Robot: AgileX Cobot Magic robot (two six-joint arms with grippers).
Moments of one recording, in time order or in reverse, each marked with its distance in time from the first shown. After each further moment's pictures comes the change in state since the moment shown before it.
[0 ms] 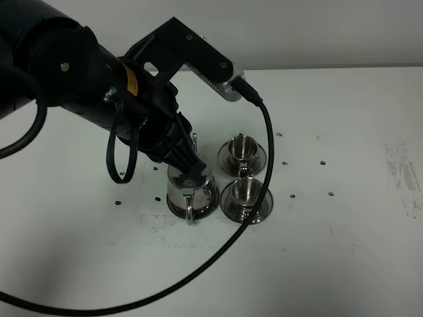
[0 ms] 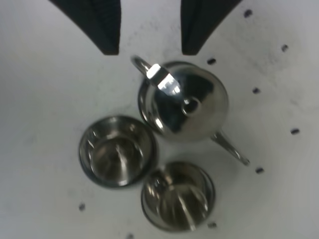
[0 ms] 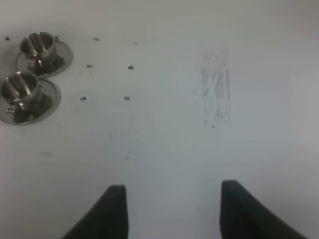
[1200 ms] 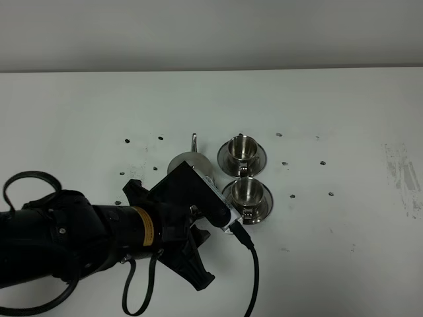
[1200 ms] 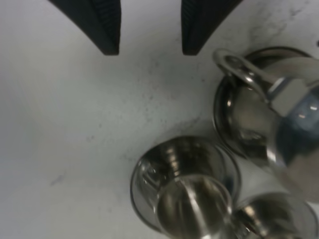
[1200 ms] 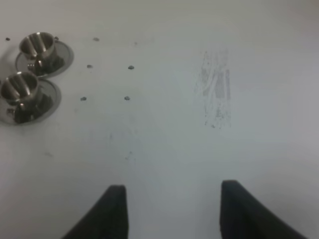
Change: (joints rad) left arm -0.104 0.011 0.673 0.134 -0.827 -0.202; right arm 0.000 0.000 0.000 0.000 -0.001 0.002
